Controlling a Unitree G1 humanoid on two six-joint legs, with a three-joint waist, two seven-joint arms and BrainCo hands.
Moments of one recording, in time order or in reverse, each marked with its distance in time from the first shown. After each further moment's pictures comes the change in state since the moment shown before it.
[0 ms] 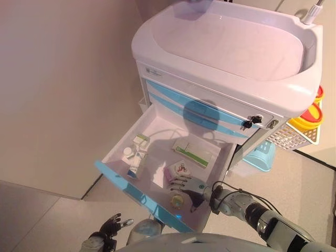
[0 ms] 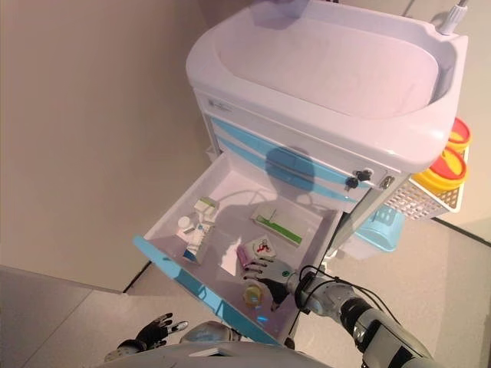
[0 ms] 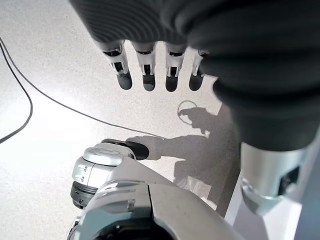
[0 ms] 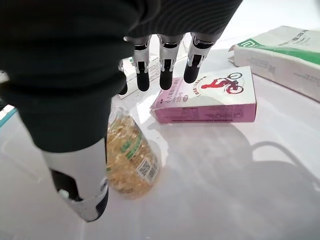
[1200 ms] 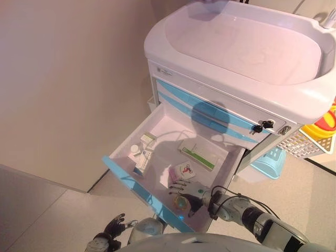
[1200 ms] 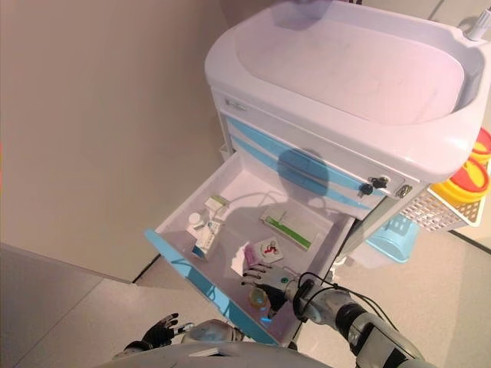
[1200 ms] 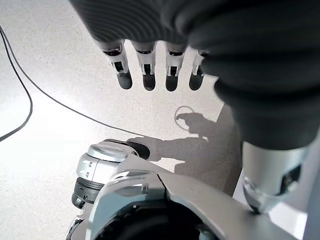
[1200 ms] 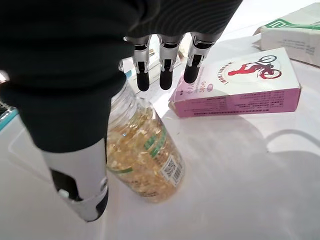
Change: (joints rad) left arm 0.013 -0.028 -0.020 -0.010 0.036 -0.024 0.028; right arm -0.007 0.047 0.010 0.088 0.030 -0.006 -0.029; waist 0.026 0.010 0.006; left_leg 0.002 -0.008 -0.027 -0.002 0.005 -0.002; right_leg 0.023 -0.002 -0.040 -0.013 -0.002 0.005
